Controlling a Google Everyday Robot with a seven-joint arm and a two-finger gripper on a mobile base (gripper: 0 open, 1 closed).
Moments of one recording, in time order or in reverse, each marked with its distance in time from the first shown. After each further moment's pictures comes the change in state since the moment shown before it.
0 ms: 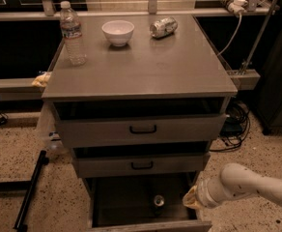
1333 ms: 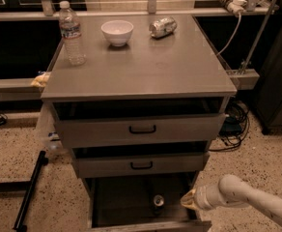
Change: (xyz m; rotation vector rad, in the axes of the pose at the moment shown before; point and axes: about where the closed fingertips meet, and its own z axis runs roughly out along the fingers) arm 0.062 -0.043 0.097 0.064 -0.113 -0.004
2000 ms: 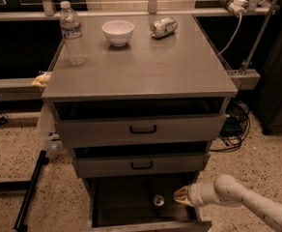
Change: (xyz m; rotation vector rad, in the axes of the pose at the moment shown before) arm -0.020 -0.019 0.026 0.046 -0.113 -0.047
